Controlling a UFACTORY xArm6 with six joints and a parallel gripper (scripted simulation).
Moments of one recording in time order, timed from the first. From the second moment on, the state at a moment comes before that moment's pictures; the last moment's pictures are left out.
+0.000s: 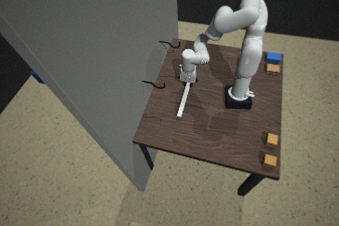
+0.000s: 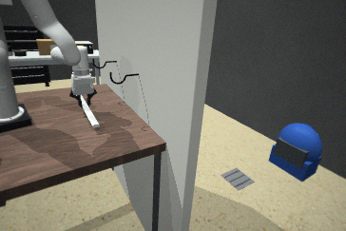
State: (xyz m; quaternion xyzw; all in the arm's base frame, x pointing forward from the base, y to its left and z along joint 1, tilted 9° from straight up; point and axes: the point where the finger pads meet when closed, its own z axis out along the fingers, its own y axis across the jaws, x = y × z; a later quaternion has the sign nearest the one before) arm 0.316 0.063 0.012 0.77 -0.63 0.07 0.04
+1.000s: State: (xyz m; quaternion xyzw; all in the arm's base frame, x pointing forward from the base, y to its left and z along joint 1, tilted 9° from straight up) arm 0.318 0.061 -0.006 0.77 -0.63 0.07 0.04
